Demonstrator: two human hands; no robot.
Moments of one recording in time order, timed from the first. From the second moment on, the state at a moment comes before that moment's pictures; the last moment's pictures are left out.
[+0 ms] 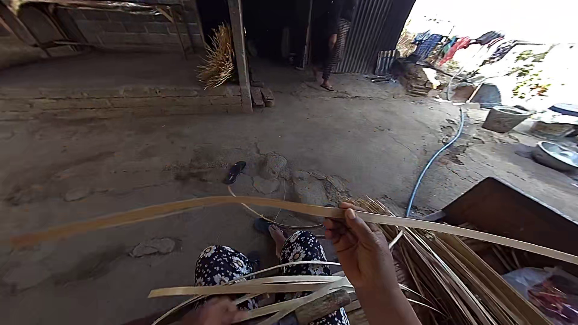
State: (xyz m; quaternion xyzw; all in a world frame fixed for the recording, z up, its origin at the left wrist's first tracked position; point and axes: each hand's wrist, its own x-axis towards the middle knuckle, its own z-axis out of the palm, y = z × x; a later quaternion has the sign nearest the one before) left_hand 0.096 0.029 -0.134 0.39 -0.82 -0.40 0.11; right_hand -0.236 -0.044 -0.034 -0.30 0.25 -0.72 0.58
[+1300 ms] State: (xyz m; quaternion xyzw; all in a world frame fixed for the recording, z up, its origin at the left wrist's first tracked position) left_hand 0.014 -0.034 -0.124 0.33 -0.15 -0.62 0.70; right_hand -0.220 -0.064 -0.081 -0.67 0.47 -0.37 0.44
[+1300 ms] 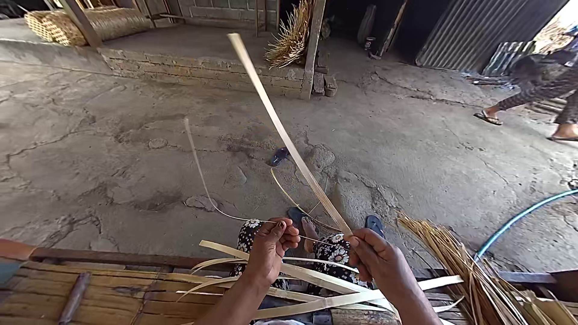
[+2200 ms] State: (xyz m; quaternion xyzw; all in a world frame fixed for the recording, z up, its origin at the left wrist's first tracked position) left_hand 0.124 -0.068 -0.141 0.37 -0.10 -0.47 0.80; right_hand -0.293 -0.062 -0.082 -0.53 0.24 -0.22 0.78
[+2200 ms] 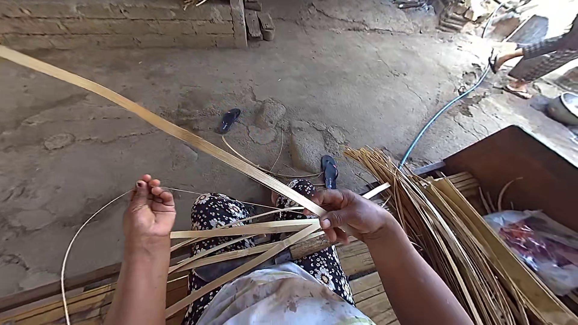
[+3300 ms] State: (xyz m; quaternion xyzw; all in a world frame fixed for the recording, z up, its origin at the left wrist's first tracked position) left_hand -0.008 -0.090 -0.069 0.36 -0.17 -0.61 0.69; right_hand -0.266 -0.040 -0.109 -0.51 0.32 -0.32 0.73
